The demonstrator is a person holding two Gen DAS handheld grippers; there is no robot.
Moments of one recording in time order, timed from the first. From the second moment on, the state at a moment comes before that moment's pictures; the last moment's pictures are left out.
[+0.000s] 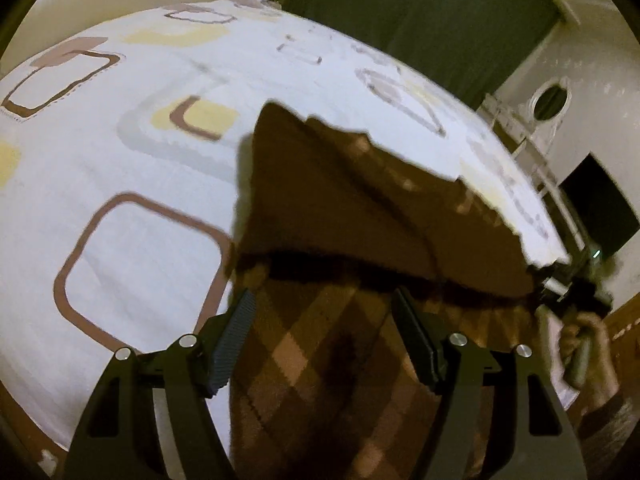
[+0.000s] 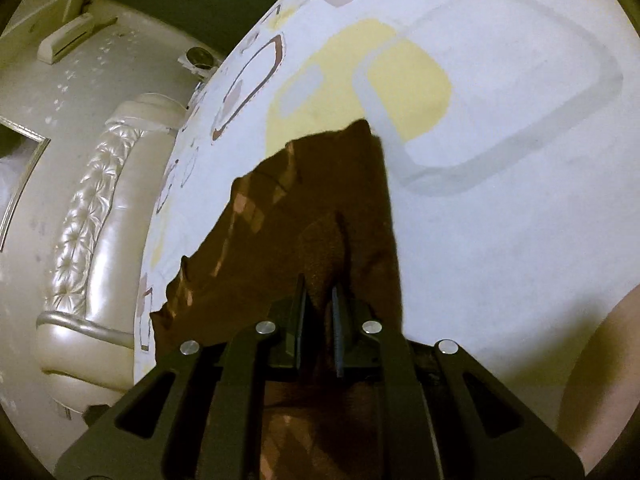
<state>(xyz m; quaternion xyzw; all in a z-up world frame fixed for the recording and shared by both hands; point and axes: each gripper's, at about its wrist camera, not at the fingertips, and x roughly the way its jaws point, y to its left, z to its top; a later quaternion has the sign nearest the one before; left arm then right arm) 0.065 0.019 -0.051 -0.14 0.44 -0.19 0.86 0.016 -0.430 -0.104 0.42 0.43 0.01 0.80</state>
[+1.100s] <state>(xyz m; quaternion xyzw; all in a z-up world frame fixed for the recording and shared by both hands) 0.126 0.025 -0.070 -0.06 0.46 -0.12 0.88 -0.021 -0.472 -0.102 0.47 0.37 0.01 0.80</state>
